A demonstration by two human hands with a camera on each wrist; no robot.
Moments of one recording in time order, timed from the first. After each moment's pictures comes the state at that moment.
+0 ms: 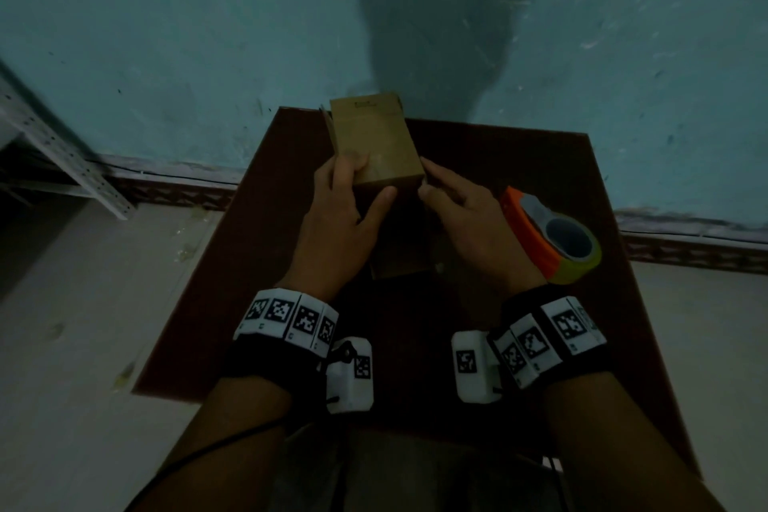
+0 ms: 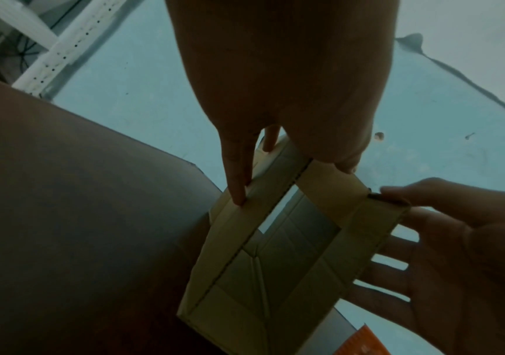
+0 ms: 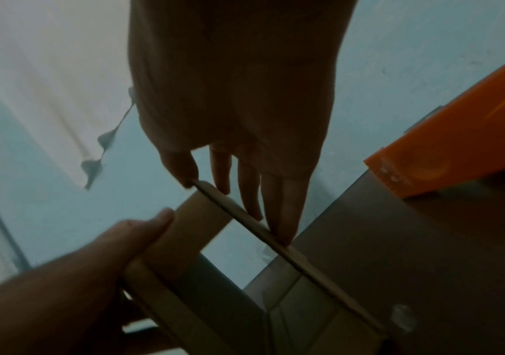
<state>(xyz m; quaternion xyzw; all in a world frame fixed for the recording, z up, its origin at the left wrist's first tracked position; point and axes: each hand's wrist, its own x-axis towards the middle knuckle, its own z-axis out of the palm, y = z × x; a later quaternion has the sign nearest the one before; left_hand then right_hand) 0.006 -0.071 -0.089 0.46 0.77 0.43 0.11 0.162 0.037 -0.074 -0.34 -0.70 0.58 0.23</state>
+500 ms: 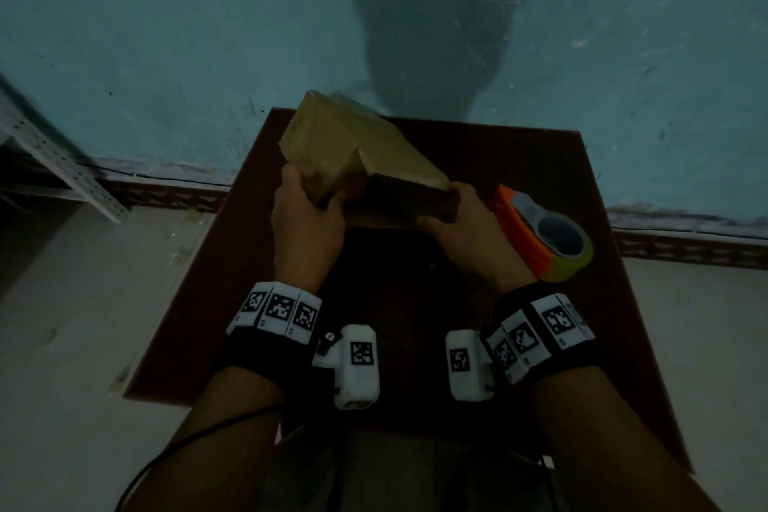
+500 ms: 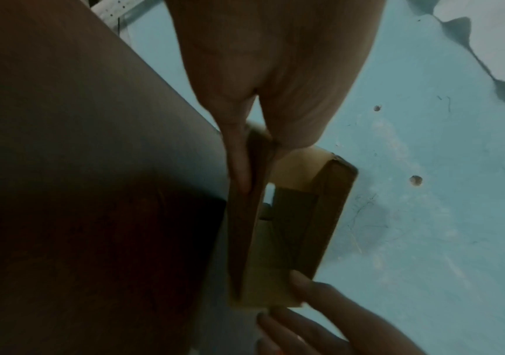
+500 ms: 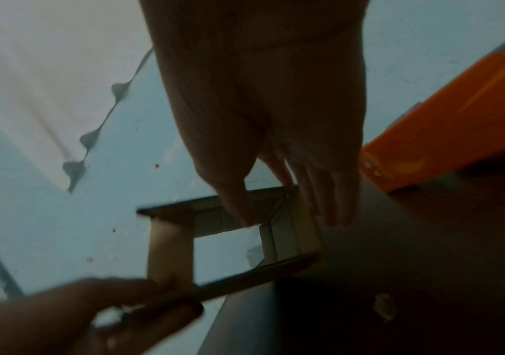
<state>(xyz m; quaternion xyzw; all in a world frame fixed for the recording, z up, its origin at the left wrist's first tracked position) -0.010 -0.069 -0.092 0.26 0.82 0.48 0.16 0.173 0.050 -0.083 -0.47 -0.71 0.51 0.11</state>
